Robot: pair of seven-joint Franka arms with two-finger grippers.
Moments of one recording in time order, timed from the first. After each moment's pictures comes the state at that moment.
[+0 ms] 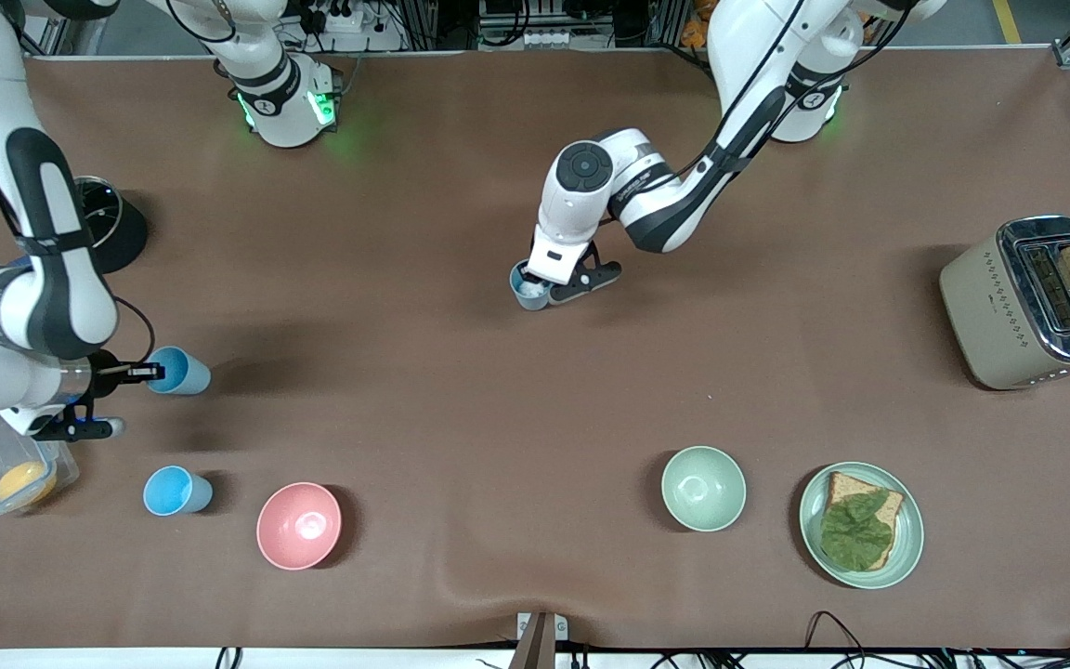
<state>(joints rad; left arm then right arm) -0.47 0.58 -0.43 -1.90 0.21 2.53 -1.44 -0.23 0.55 0.04 -1.61 0.02 1.83 -0.20</state>
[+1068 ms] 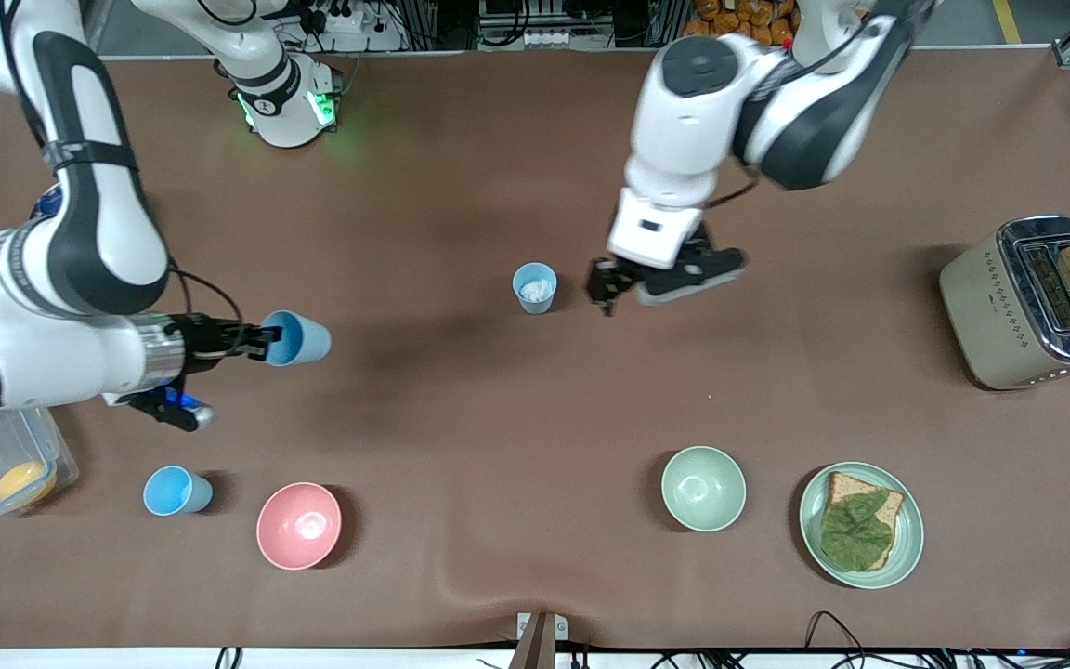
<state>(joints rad) -0.24 0.19 -0.42 -1.76 0.24 2.11 -1.09 0.07 0.47 0.06 -1.47 0.36 1.54 0.44</state>
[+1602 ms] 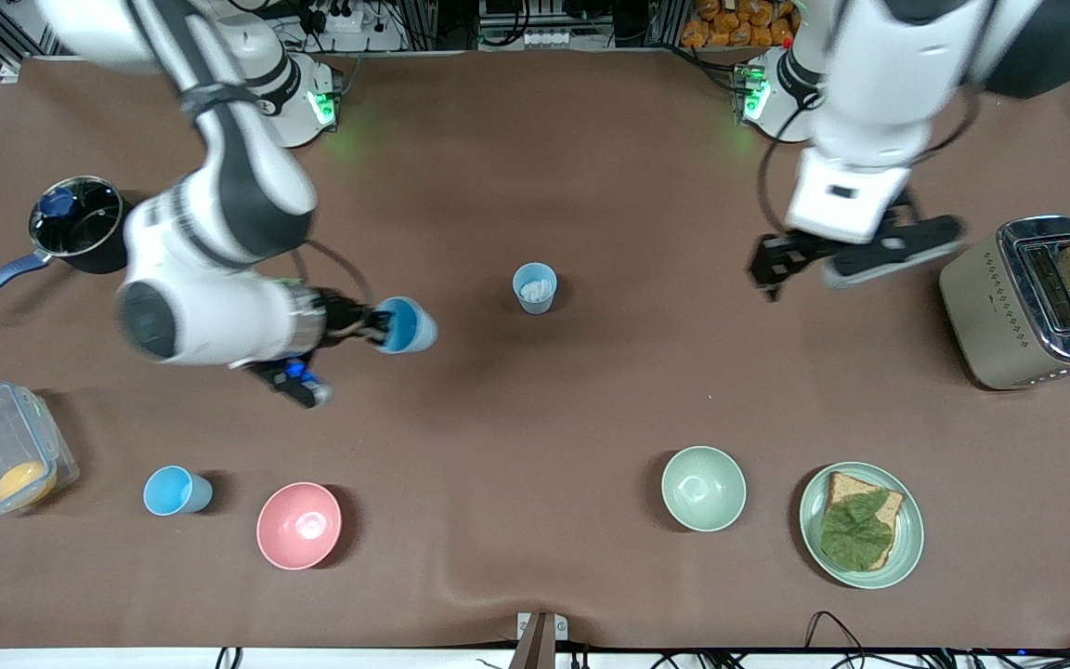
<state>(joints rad) -0.04 0.02 -0.37 -1.69 0.22 1.82 -0.73 0.34 0.45 0.06 -1.48 0.41 1.72 0.83</state>
